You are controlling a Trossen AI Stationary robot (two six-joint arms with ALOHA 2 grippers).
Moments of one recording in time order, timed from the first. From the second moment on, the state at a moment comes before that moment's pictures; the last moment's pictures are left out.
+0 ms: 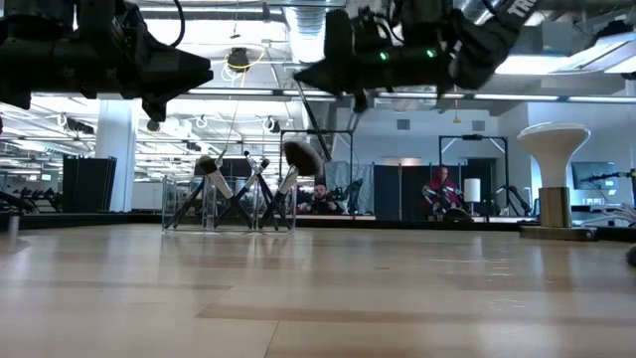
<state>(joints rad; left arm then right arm) -0.16 0.95 0.04 1.04 -0.31 -0.11 -0.13 1.76 0.87 0.92 0.12 0.10</state>
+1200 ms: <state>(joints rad) -0.20 0.86 0.04 1.04 -0.28 0.03 -0.14 2.33 1.49 1.13 -0.07 -0.21</state>
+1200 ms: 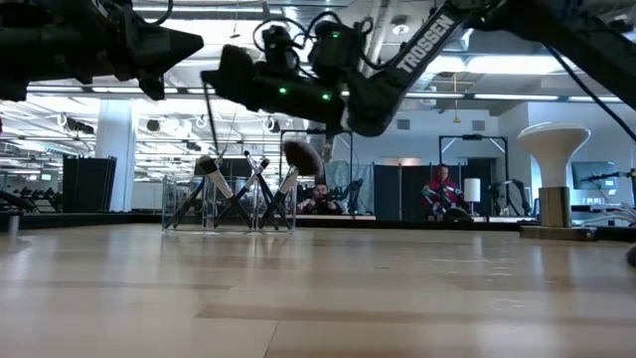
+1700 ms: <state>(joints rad) -0.26 0.86 0.04 1.04 -0.28 0.03 -0.14 2.48 1.68 0.99 -0.09 -0.18</state>
